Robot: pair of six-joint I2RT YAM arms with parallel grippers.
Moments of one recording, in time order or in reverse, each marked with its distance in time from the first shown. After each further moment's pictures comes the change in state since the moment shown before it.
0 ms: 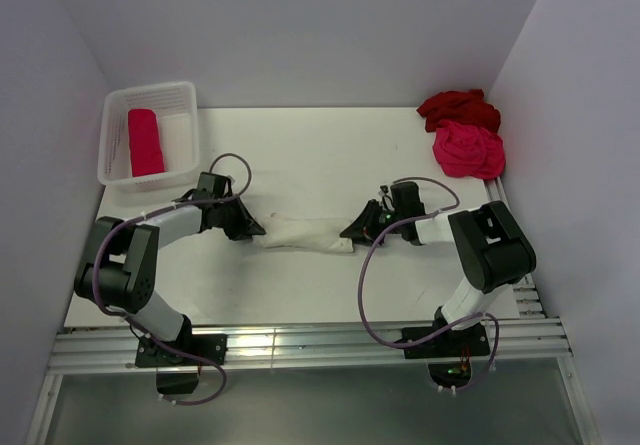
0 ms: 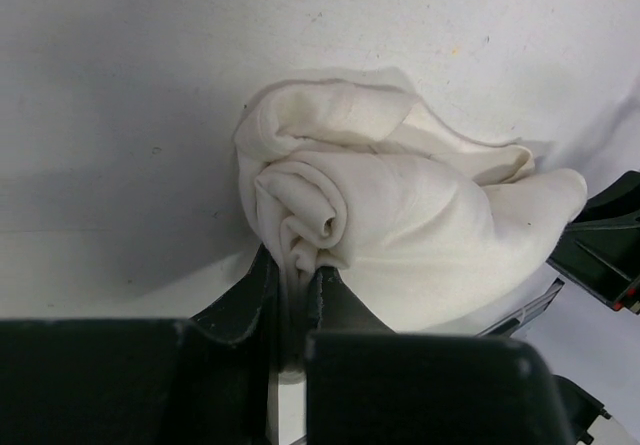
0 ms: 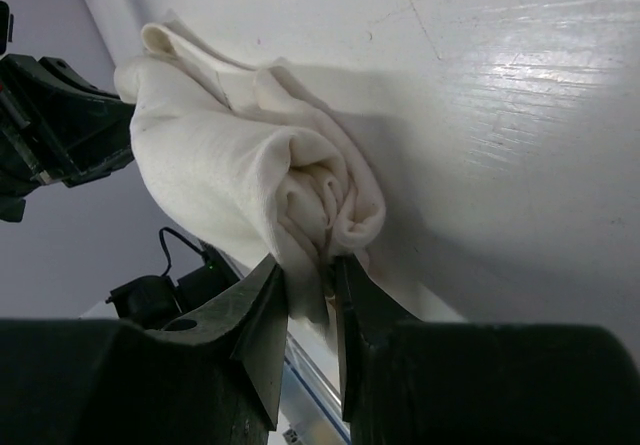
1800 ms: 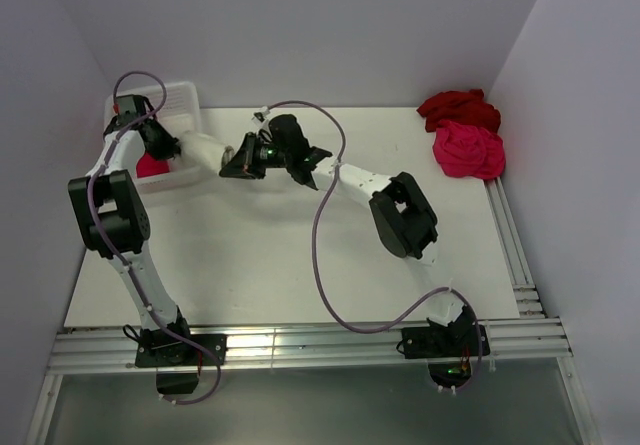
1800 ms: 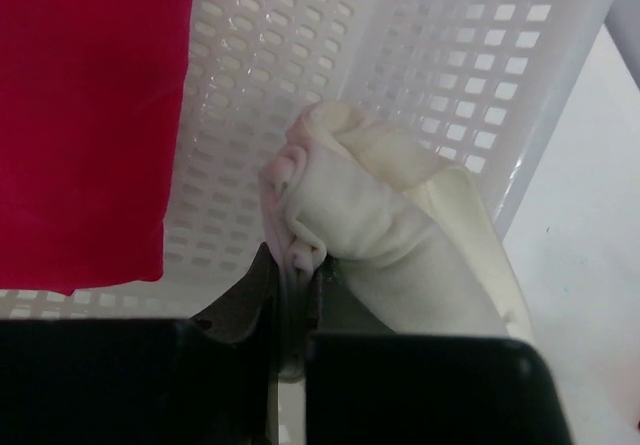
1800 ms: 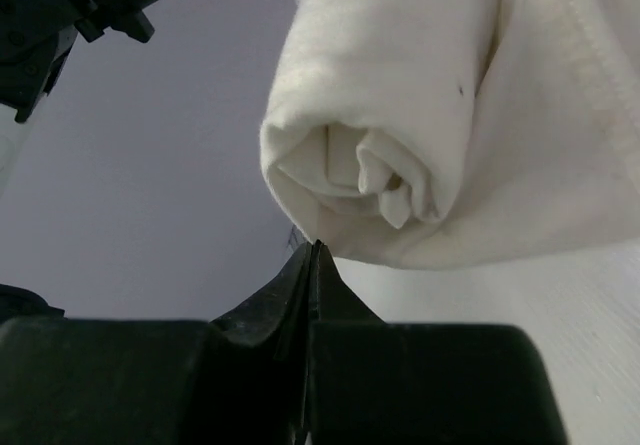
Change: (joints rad) left arm 0.450 0.451 0.914 -0.326 -0.262 0.209; right arm 0.471 0.605 1.264 -0.116 0.087 0.146
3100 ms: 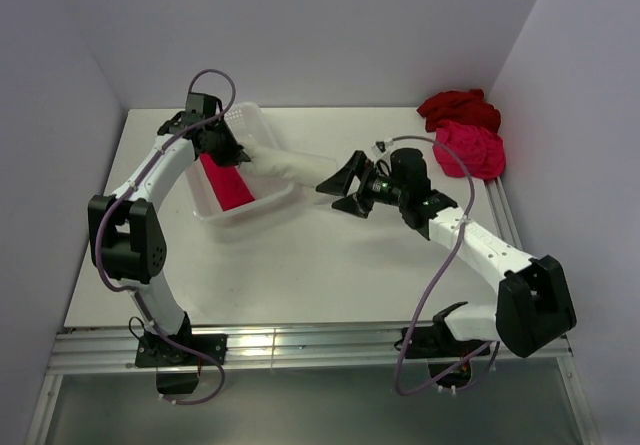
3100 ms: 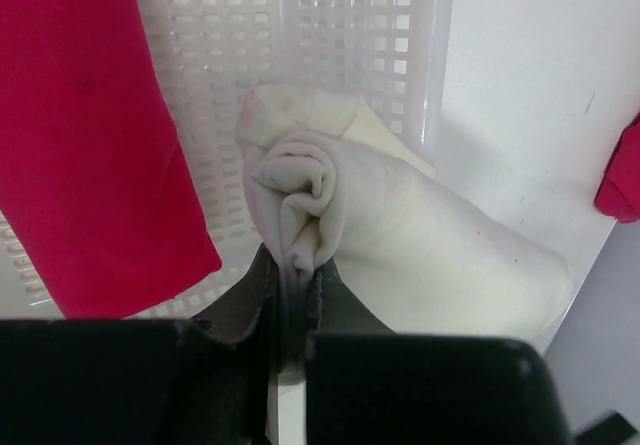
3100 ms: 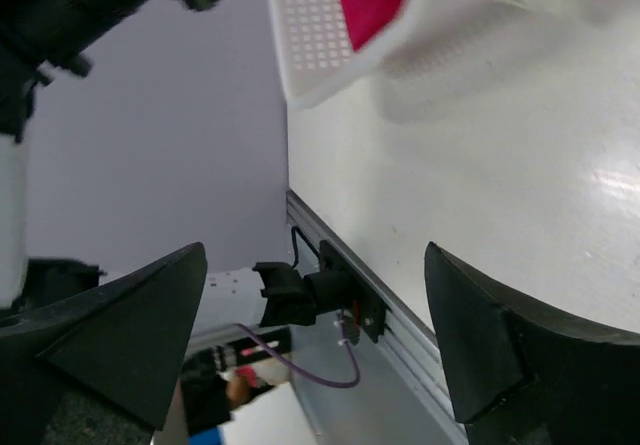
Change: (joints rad) left arm -0.386 -0.251 -0.132 -0.135 0.046 -0.143; right arm -0.320 -0.994 -0.991 -0.111 0.003 -0.002
